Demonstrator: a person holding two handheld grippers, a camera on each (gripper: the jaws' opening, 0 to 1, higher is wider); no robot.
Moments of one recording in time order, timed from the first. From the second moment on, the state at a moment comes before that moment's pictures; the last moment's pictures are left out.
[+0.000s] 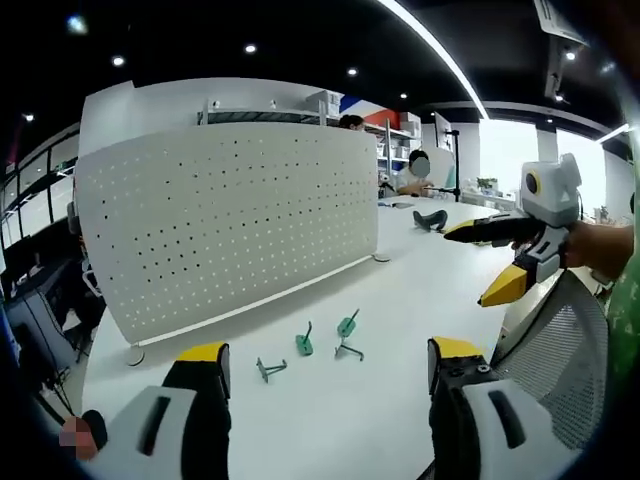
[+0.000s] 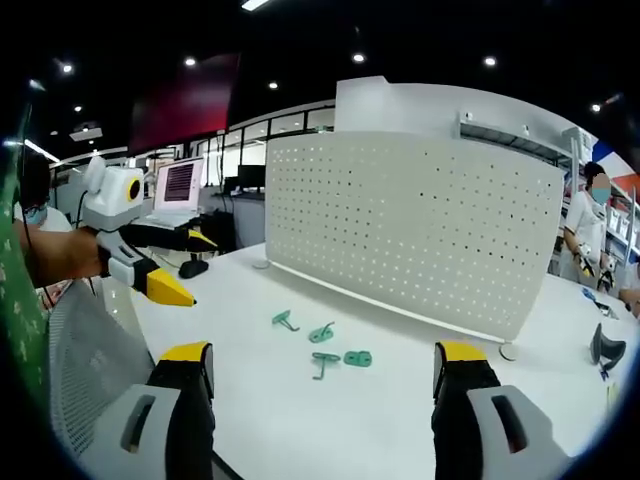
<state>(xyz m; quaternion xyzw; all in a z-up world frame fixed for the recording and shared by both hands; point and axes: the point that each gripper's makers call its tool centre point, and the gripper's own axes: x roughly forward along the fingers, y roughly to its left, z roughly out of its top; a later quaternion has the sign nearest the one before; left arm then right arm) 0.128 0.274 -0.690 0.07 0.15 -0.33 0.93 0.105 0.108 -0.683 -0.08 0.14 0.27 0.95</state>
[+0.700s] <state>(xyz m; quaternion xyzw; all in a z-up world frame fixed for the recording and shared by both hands) 0.167 0.285 -0.719 0.11 0.18 -0.31 0.93 0.110 0.107 -0.690 -0.08 0.15 0.27 0.95</state>
